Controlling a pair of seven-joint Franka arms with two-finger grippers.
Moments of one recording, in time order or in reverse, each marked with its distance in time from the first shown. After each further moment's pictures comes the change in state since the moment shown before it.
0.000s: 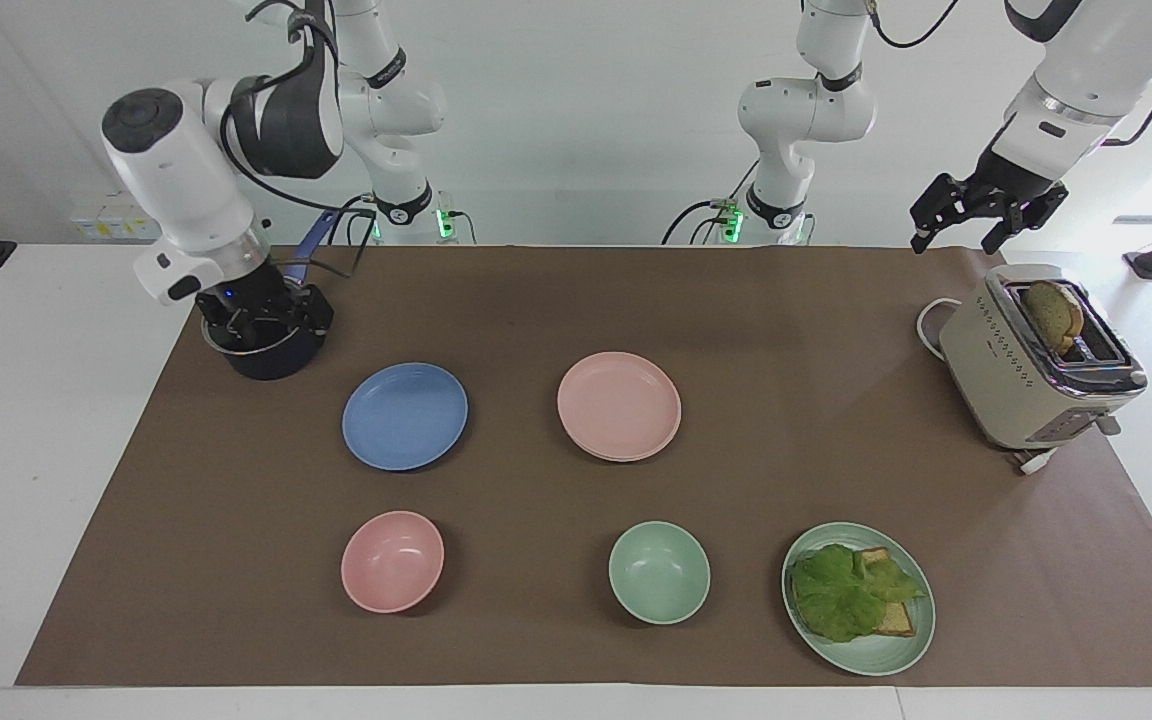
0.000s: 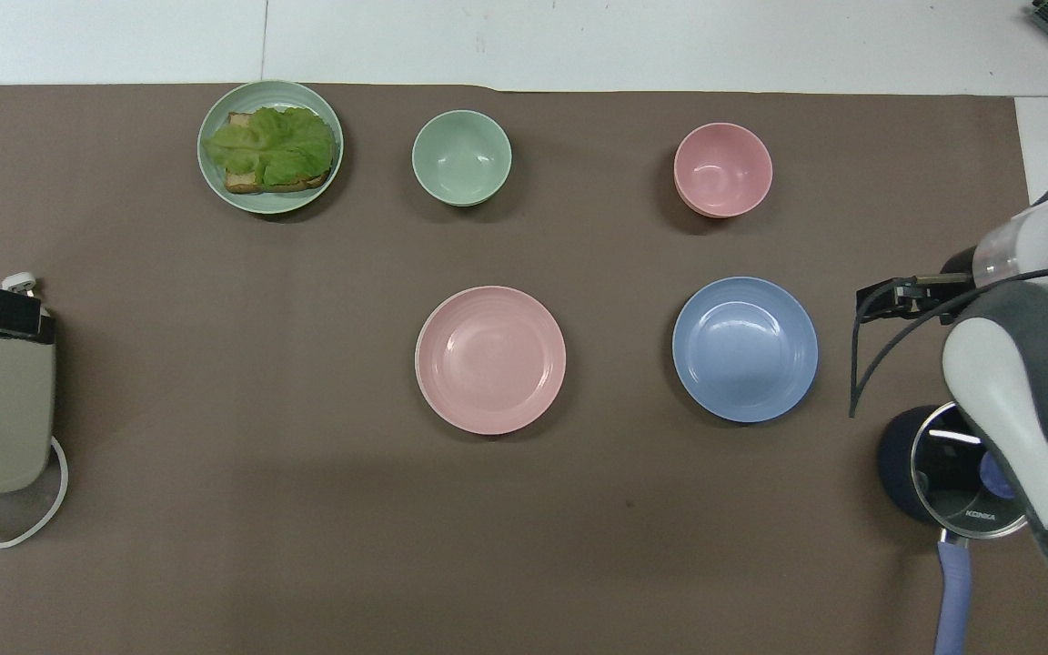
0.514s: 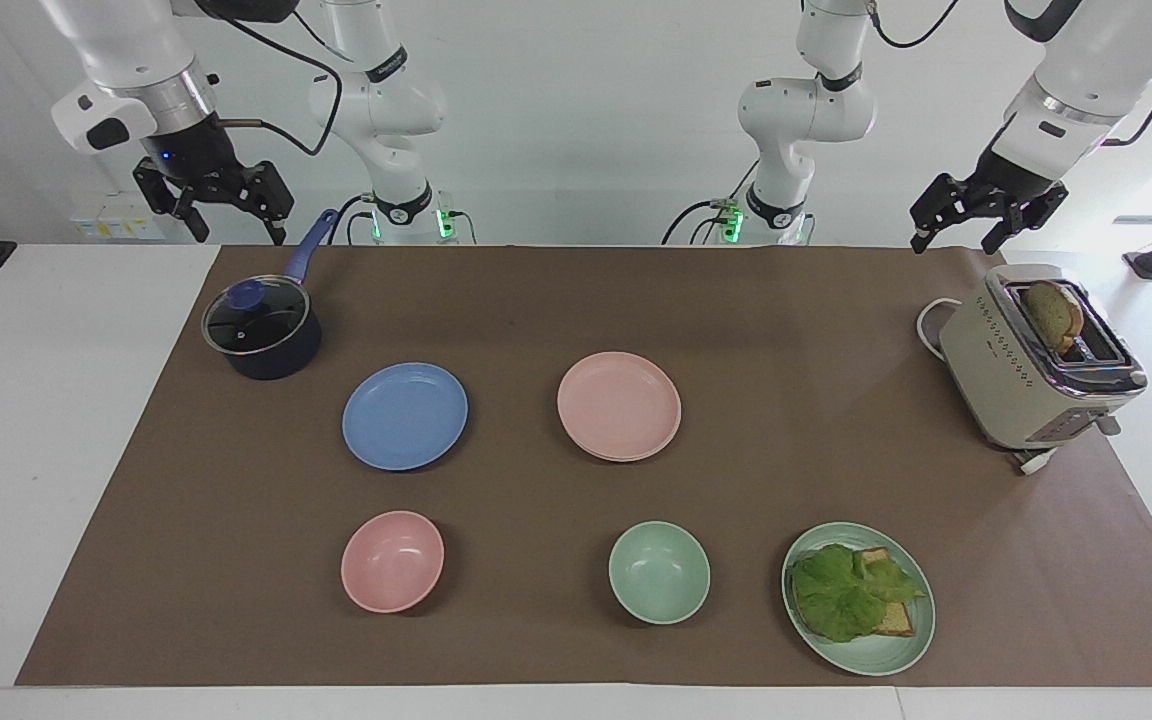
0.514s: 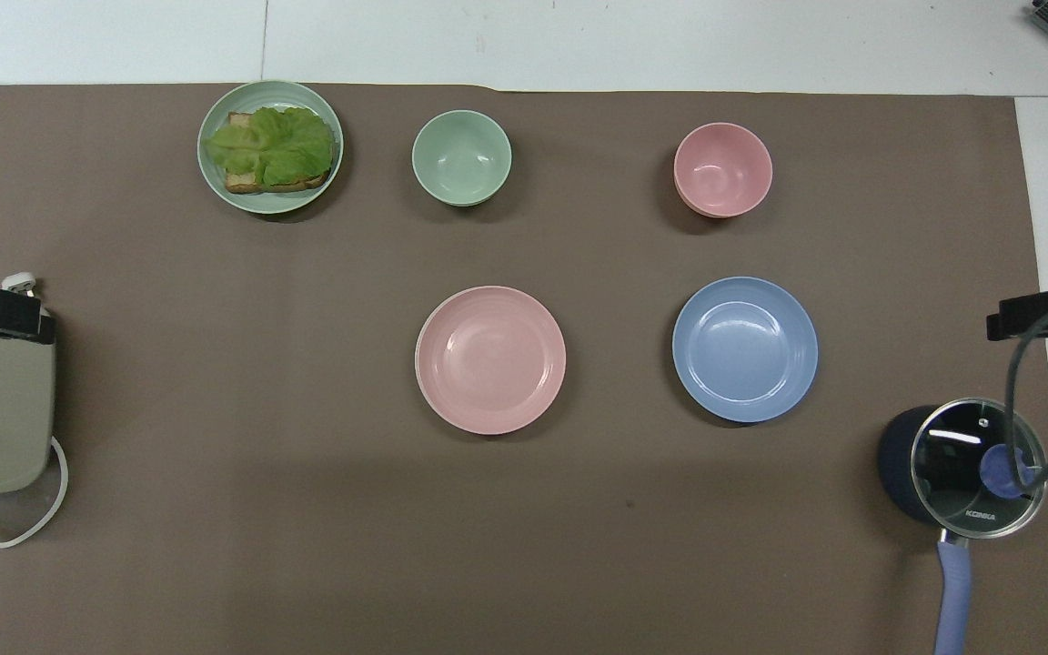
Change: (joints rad) left arm 0.000 0.000 0.000 0.000 0.000 0.000 0.000; right arm -0.021 -0.171 -0.013 0.223 -0.004 -0.330 0.006
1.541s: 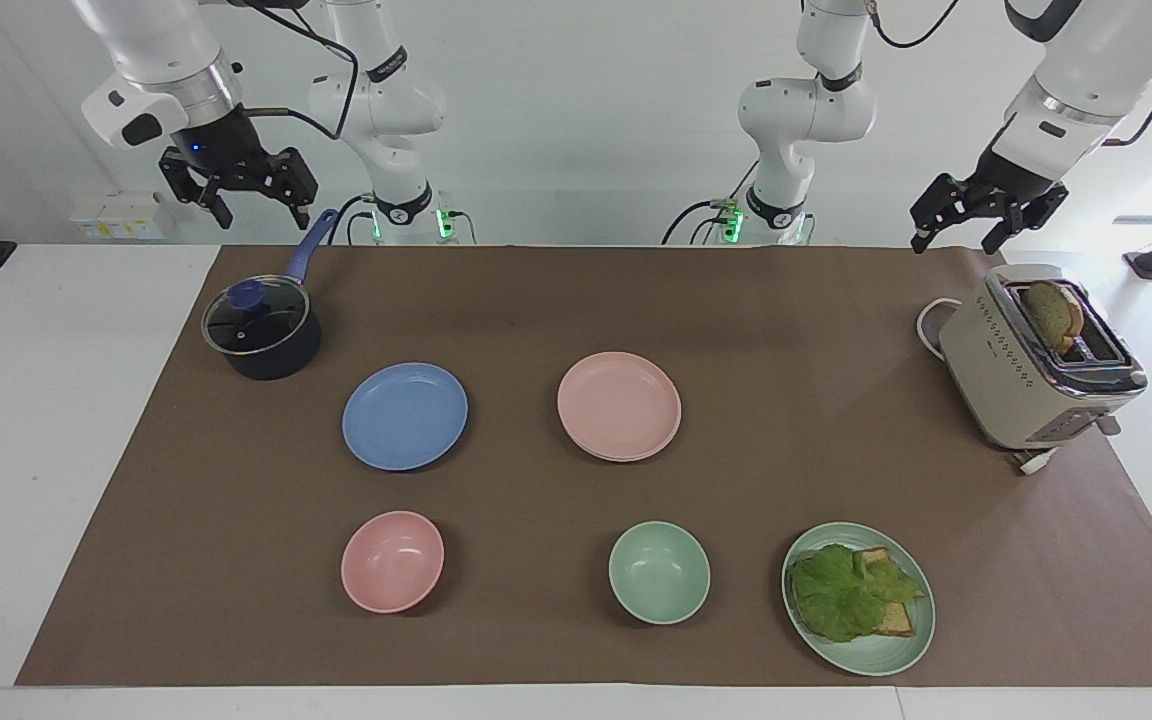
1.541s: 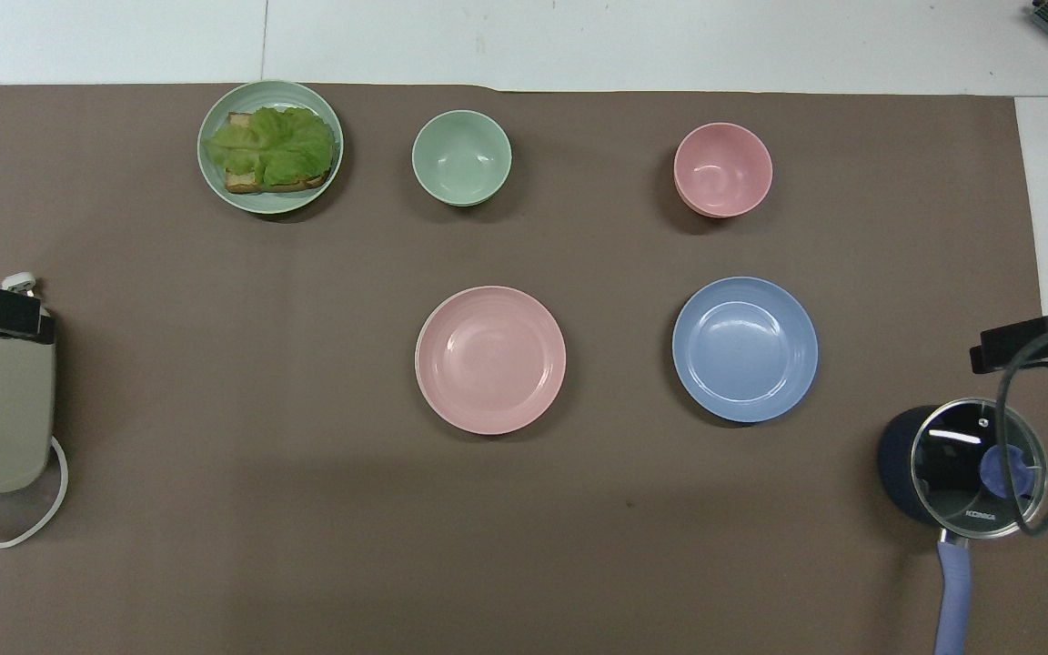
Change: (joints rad) left arm 0.000 0.000 0.000 0.000 0.000 0.000 0.000; right arm 0.032 -0.006 0.012 0.080 0.003 -0.182 0.004
